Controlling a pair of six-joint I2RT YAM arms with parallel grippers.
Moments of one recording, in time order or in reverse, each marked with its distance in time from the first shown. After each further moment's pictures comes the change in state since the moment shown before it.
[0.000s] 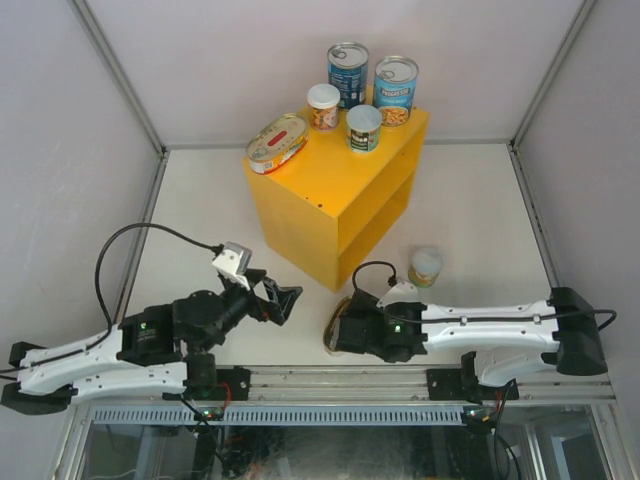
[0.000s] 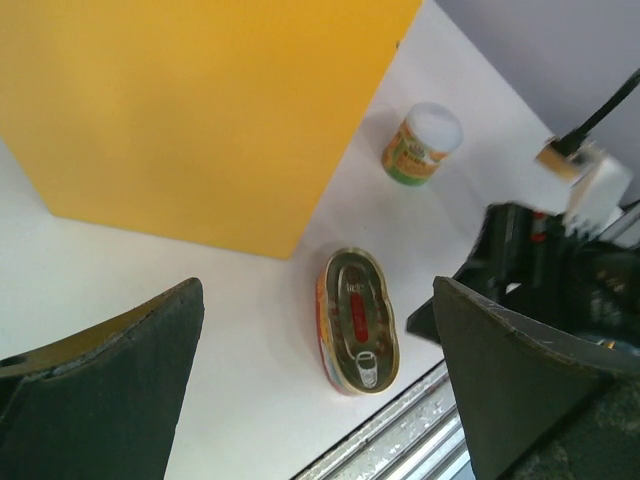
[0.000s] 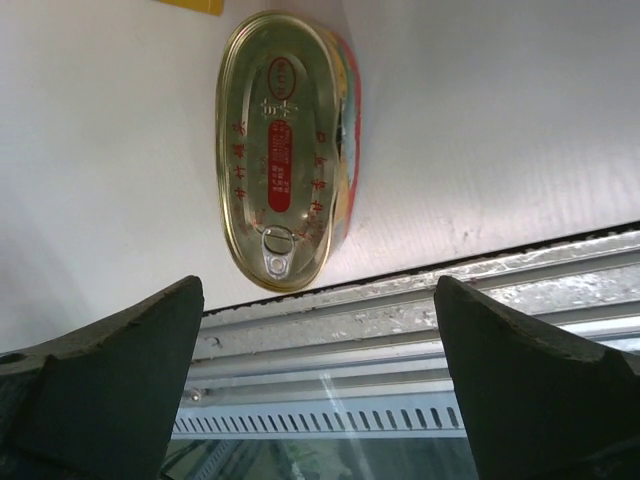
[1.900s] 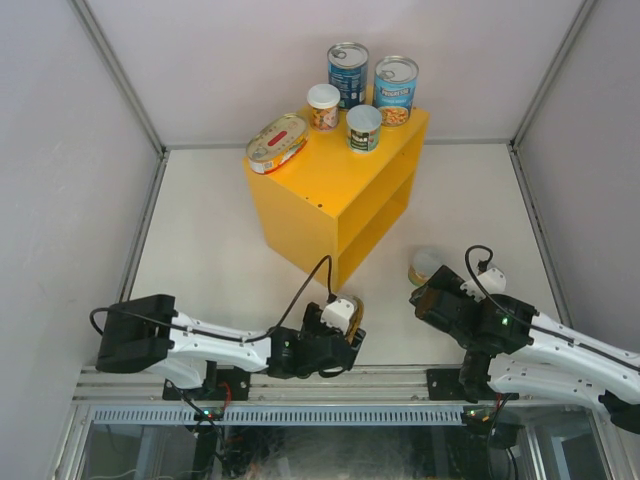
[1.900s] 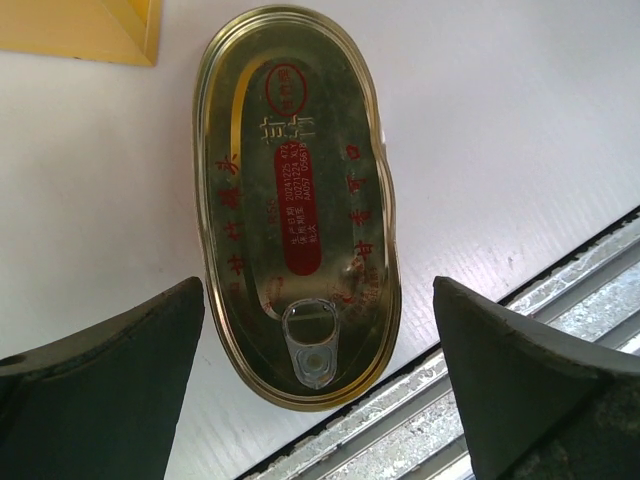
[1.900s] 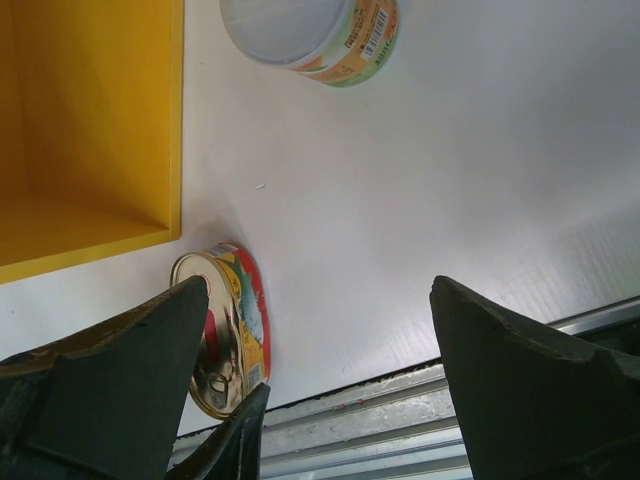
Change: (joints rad) left arm -0.169 0.851 -0.143 0.381 0.037 -0.275; right arm -0.321 -0.607 -0.204 -0.244 0.153 -0.169
